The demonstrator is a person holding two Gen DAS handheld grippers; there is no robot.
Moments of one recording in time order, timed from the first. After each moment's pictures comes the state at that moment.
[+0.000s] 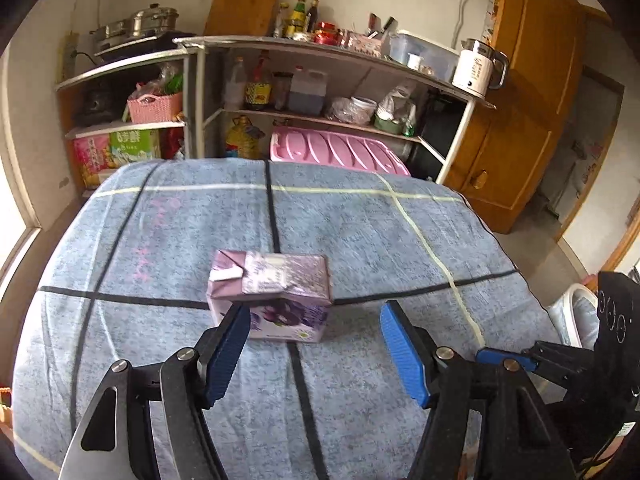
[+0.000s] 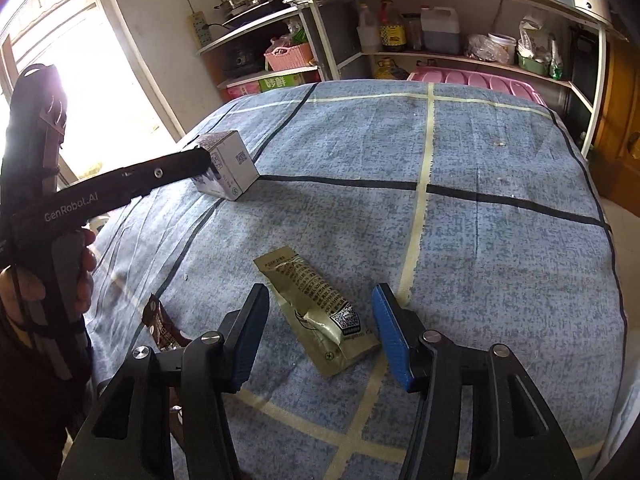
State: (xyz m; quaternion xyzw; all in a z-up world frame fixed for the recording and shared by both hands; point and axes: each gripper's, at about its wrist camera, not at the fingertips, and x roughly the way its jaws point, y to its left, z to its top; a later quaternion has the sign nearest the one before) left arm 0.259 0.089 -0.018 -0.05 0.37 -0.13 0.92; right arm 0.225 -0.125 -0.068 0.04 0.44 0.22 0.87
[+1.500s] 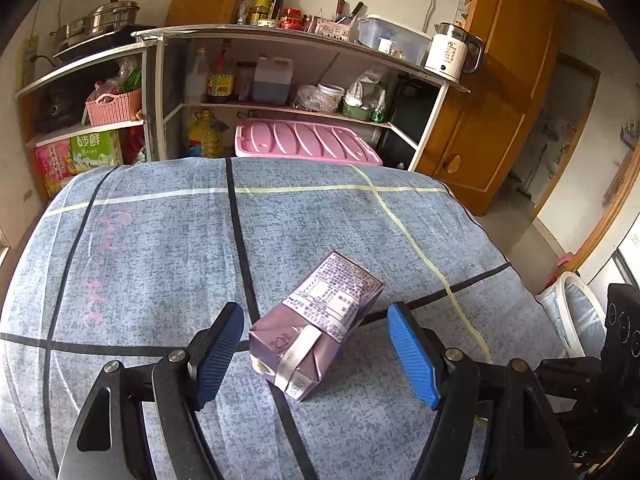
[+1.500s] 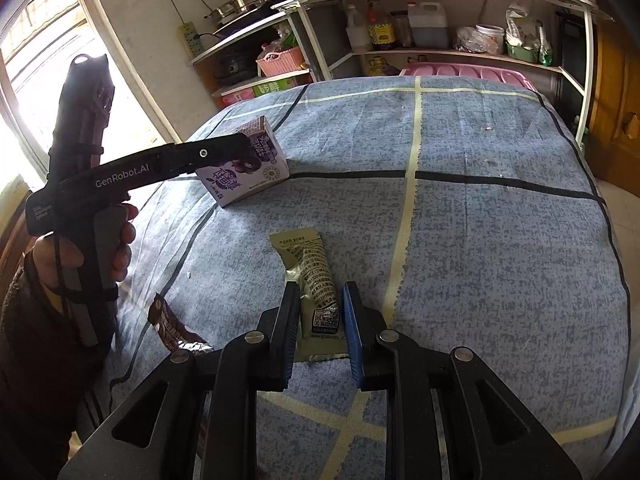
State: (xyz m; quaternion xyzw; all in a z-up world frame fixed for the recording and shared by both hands) left arm 0.303 0.073 -0.037 -0.03 0.39 -0.21 0.89; right arm 0.215 -0.133 -0.070 0.07 0.44 0.21 0.87
